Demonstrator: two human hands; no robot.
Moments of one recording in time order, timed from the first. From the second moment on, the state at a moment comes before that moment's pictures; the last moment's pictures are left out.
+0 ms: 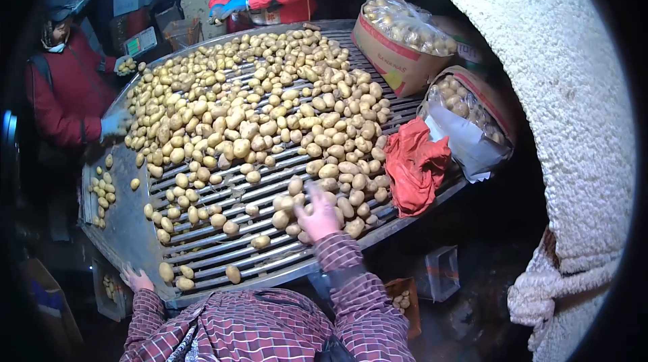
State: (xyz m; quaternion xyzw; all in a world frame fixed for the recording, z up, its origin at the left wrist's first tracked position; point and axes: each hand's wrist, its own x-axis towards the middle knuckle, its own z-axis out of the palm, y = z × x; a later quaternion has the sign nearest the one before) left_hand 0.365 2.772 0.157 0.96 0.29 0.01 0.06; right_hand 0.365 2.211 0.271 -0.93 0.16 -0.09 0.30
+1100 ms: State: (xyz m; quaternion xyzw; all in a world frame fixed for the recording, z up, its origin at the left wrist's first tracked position) left_hand 0.352 2.781 0.123 0.79 0.53 0.13 0.27; right_hand 0.506 2.134 0.146 -0.92 0.11 -0.06 0.38
